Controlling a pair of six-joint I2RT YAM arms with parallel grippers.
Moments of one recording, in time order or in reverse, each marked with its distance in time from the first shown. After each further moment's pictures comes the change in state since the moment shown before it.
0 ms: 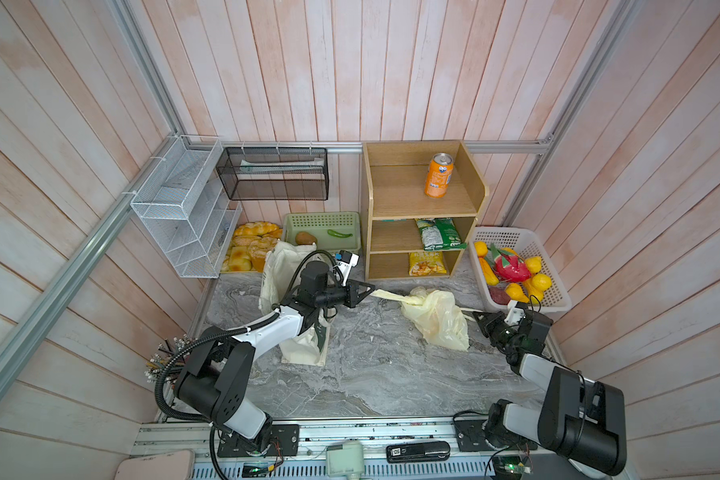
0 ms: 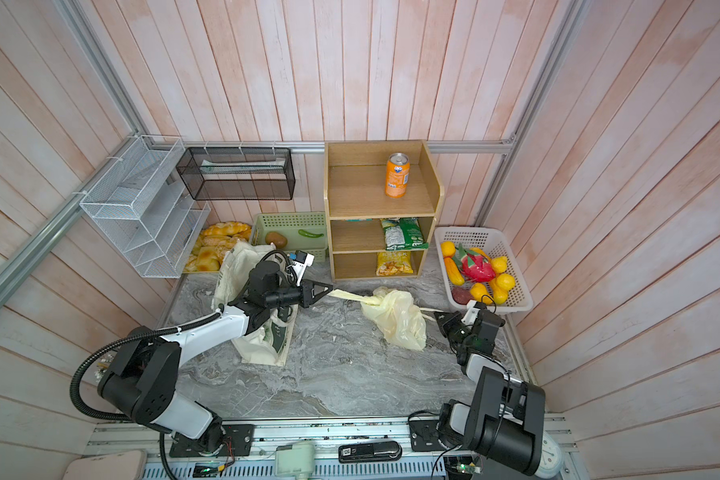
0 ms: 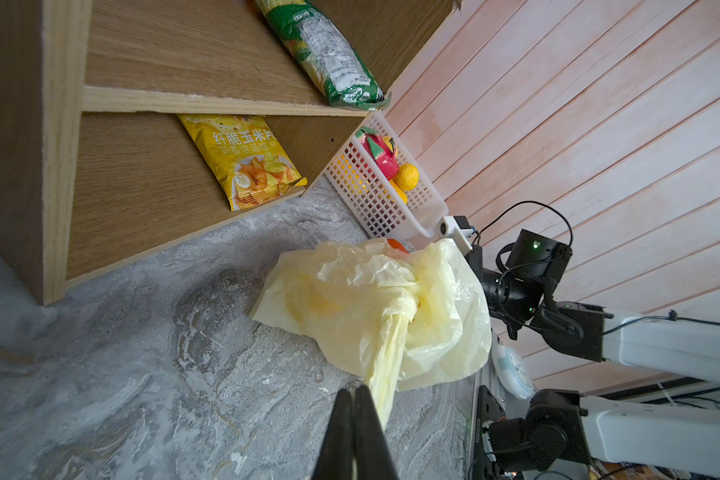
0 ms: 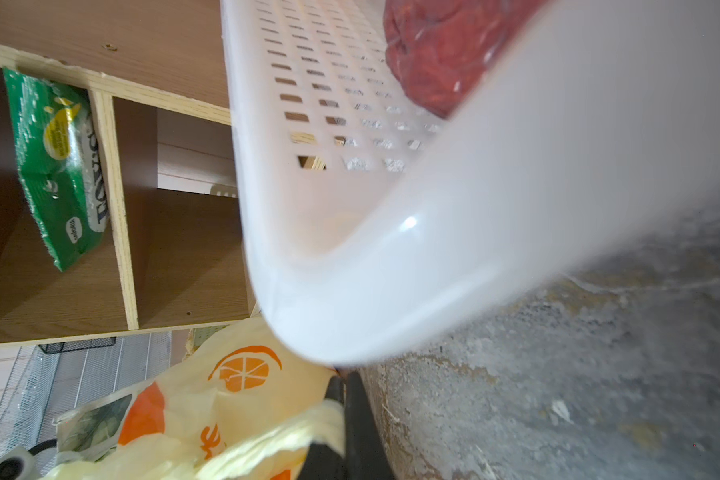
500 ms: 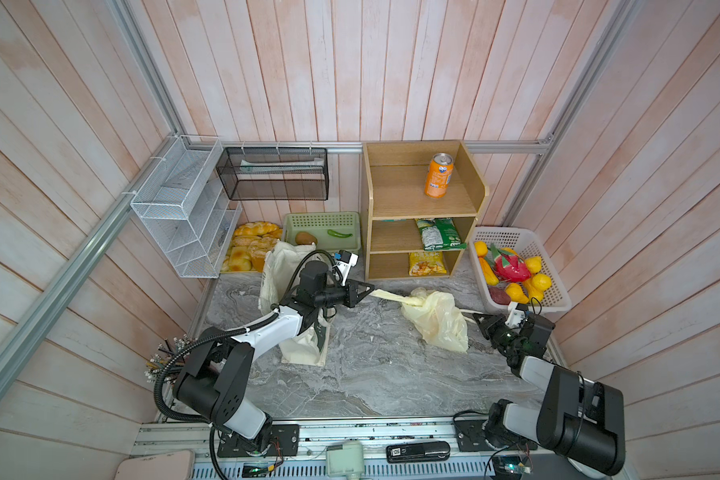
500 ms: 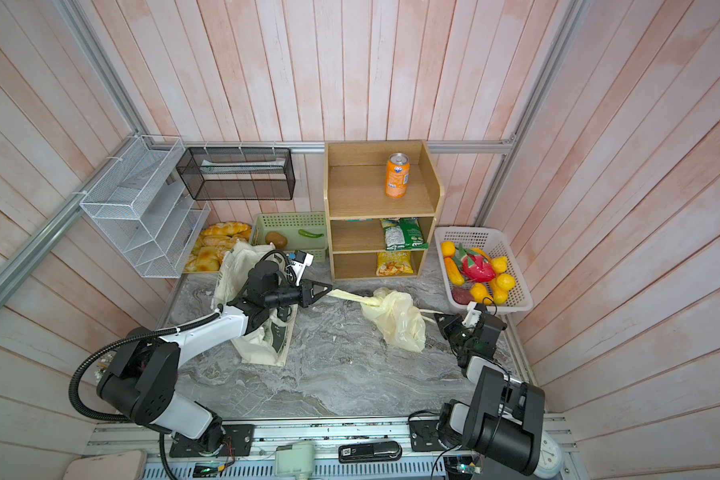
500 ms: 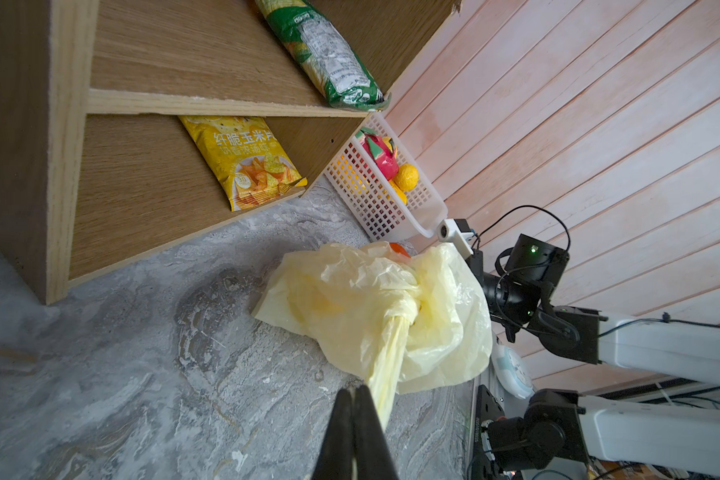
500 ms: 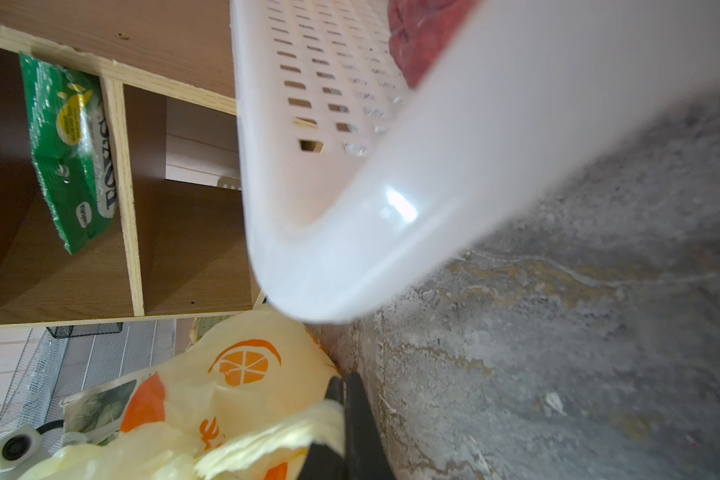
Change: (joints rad) left arm 0.003 -0.003 0.000 -0.005 0.005 0.002; right arm -0.031 0.005 -0.021 0.025 -0.049 -0.030
